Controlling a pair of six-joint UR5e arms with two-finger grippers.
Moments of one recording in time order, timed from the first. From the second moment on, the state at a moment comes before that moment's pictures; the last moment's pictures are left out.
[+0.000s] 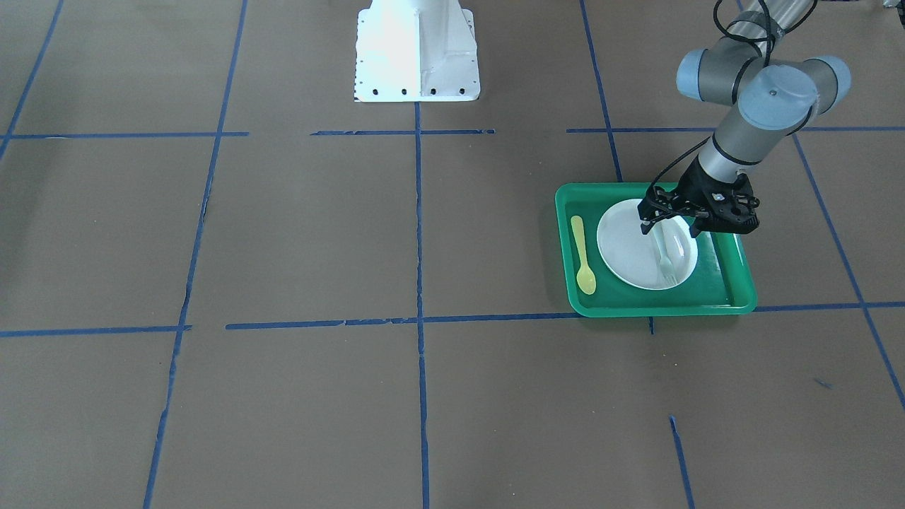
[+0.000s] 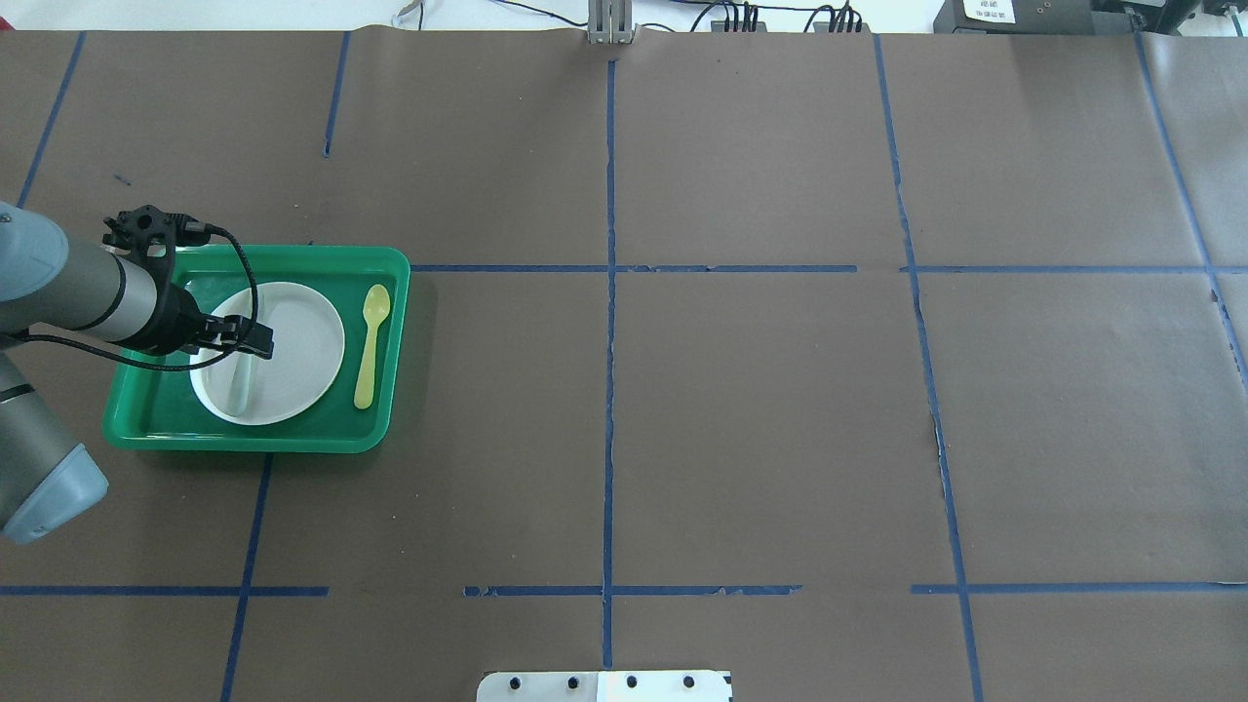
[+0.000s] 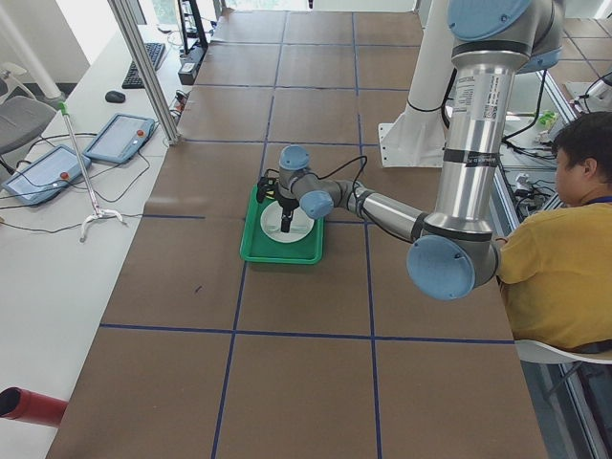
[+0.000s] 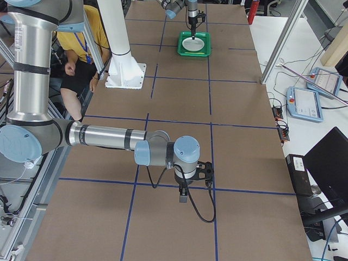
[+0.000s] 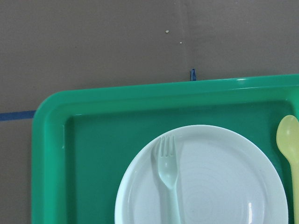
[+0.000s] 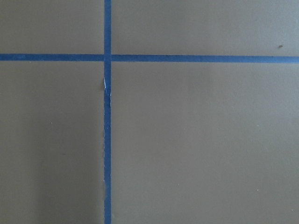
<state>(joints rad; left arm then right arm) -0.78 -1.68 -1.73 -2.08 -2.02 -0.95 1.58 -1.70 1.64 -1.50 2.28 0.01</state>
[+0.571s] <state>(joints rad) -0.75 -1.67 -1.70 -2.08 -2.00 -0.96 1.58 -1.70 1.64 -1.50 2.28 0.01</state>
